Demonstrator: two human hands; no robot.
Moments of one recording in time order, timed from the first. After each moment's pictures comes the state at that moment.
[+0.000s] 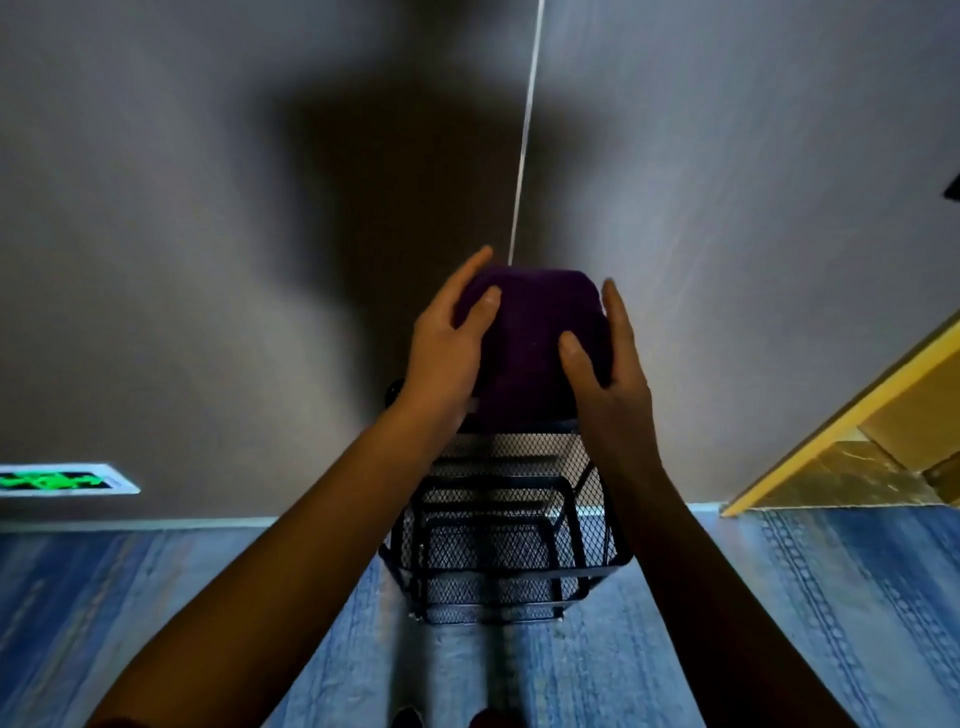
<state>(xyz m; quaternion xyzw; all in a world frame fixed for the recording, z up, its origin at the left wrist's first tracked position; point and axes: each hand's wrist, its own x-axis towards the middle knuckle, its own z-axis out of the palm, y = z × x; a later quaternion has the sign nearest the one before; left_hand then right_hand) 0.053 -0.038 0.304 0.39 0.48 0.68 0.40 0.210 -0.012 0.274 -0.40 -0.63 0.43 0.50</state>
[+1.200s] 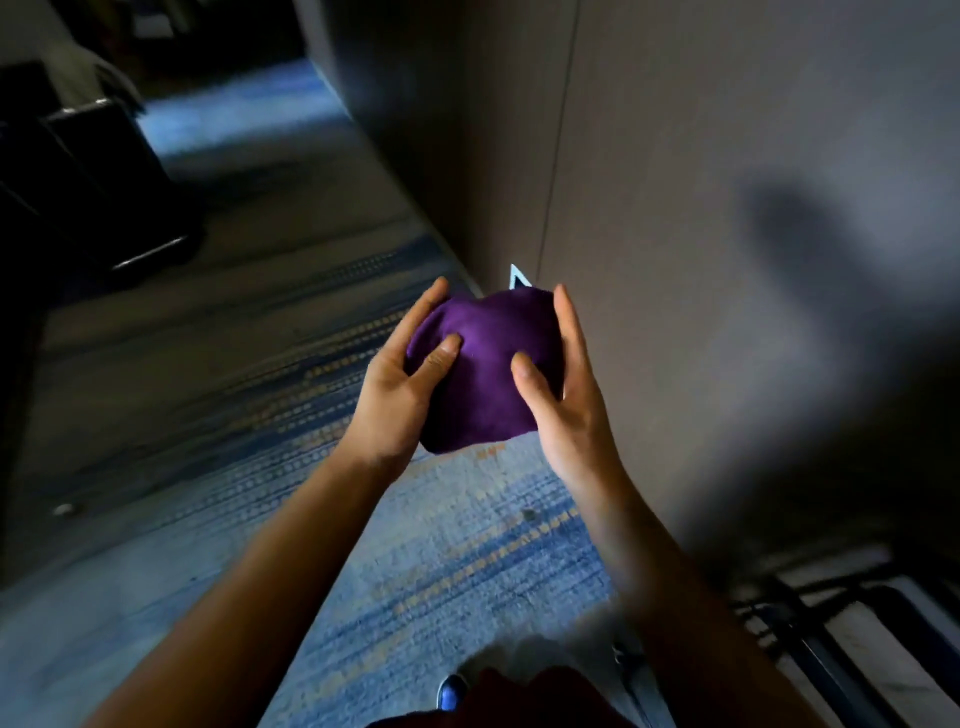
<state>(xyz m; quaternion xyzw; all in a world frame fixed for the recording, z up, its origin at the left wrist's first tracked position) -0.219 -0.473 0.249 0.08 0.66 0.75 -0.02 -0.200 -0.298 0.225 0.08 -0.71 0.69 0.13</state>
